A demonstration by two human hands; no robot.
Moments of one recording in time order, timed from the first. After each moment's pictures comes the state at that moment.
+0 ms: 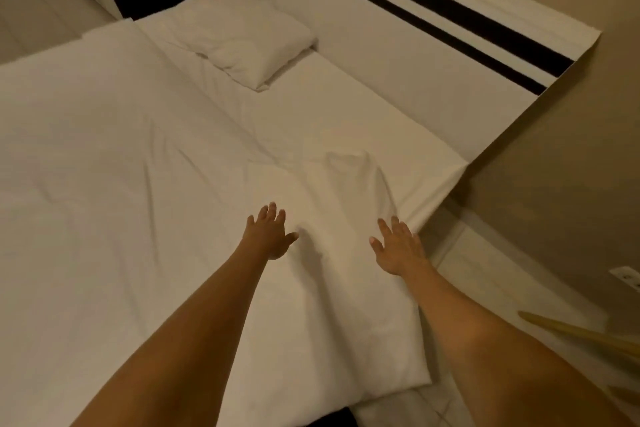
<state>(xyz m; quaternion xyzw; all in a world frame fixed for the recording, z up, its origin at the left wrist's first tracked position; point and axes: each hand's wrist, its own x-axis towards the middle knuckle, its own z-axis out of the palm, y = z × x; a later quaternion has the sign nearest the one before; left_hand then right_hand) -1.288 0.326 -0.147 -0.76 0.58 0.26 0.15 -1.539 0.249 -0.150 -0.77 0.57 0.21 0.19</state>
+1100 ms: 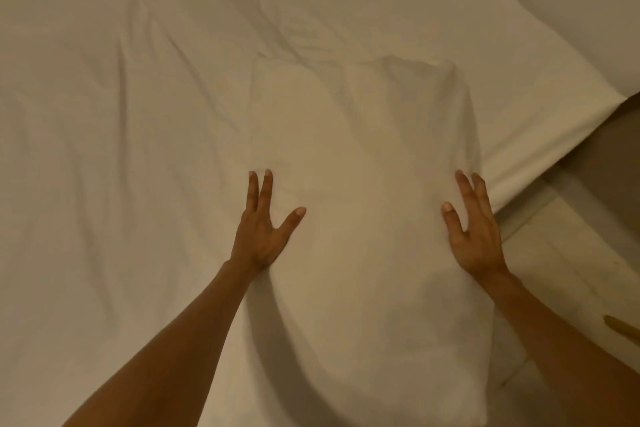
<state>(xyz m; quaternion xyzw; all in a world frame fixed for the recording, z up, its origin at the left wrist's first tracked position) -1.294 0.360 -0.381 -0.84 0.36 0.31 -0.26 -1.591 0.184 -0.374 -0.77 0.54 -0.17 0.29</state>
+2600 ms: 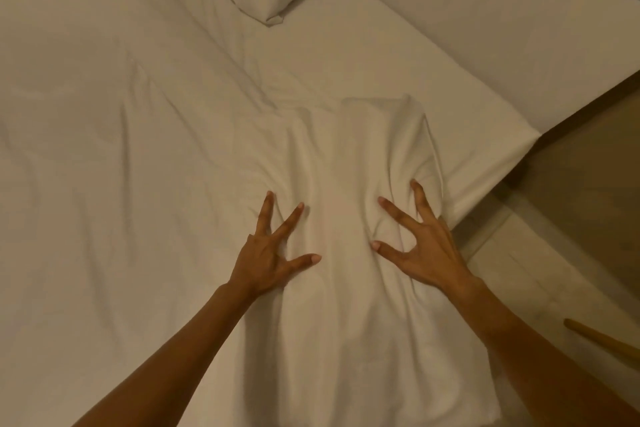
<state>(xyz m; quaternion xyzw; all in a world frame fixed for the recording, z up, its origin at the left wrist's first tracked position) -1.314 0.350 -0.271 -0.78 0.51 0.31 -0.19 -1.563 0.203 -0.261 -0.86 0.43 -0.08 0.26</state>
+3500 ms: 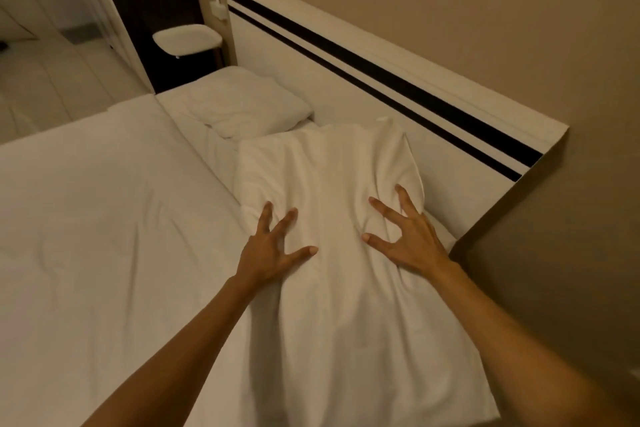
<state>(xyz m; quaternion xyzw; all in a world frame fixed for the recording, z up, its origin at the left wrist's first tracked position) -1.335 0.213 -0.037 -0.80 0.50 0.25 -0.24 -1.582 0.066 -0.021 -0.86 0.43 -0.15 0.23</state>
